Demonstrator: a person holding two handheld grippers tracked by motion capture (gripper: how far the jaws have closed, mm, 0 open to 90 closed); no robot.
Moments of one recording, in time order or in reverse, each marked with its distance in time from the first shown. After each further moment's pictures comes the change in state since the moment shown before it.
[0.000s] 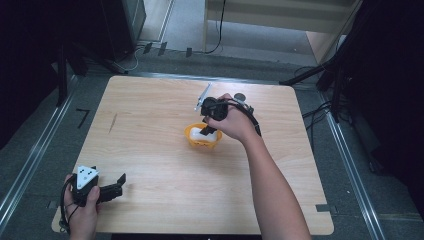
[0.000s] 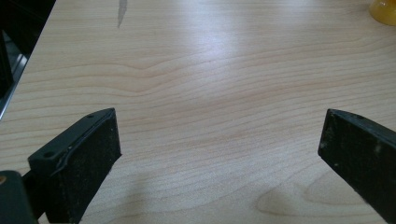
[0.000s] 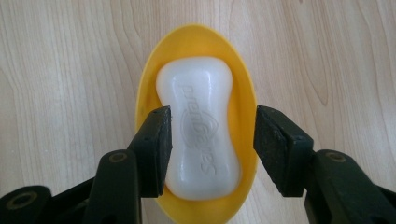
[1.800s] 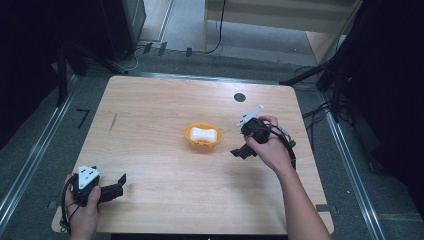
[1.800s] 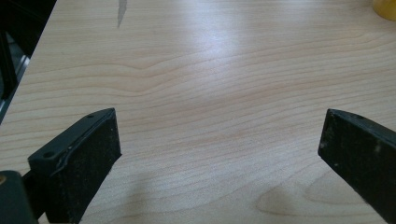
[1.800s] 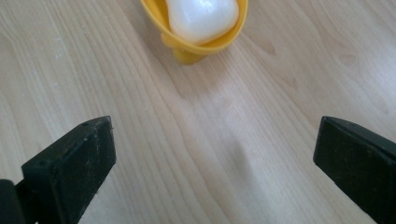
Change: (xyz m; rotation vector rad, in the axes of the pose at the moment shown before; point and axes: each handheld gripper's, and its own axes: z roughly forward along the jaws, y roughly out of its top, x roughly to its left) left arm -0.002 0.000 0.001 0.004 0.011 0.013; right arm 0.047 -0.121 -0.034 -0.137 -0.138 0.294
